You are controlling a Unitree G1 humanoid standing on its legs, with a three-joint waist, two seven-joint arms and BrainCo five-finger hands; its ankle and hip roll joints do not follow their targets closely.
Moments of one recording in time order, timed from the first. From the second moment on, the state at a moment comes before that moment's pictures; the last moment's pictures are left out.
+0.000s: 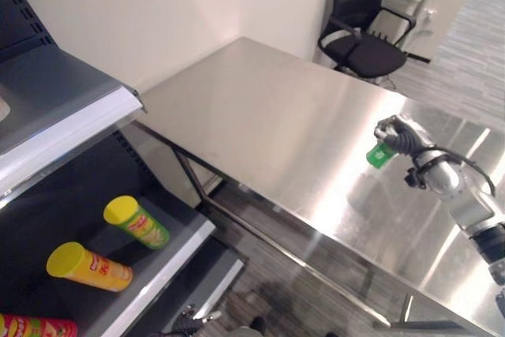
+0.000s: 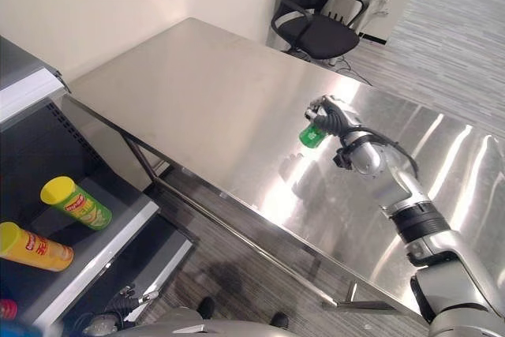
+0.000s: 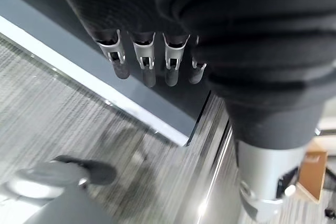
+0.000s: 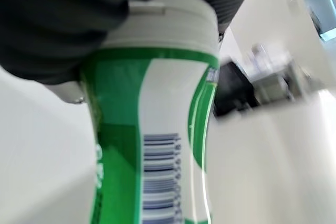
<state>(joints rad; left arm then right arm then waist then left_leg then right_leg) 0.09 0.28 -0.05 1.08 -0.11 -0.12 0.07 -0.46 -0.84 0.23 0.15 -0.18 -0.14 -0.06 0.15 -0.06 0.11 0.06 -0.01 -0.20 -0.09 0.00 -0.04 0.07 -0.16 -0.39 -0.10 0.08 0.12</state>
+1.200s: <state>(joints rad) 0.08 0.30 -0.06 1.02 -0.10 -0.12 0.05 -0.25 -0.96 -0.06 -0.11 -0.12 -0.20 -0.10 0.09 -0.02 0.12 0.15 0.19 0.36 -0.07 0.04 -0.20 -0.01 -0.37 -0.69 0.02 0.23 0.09</state>
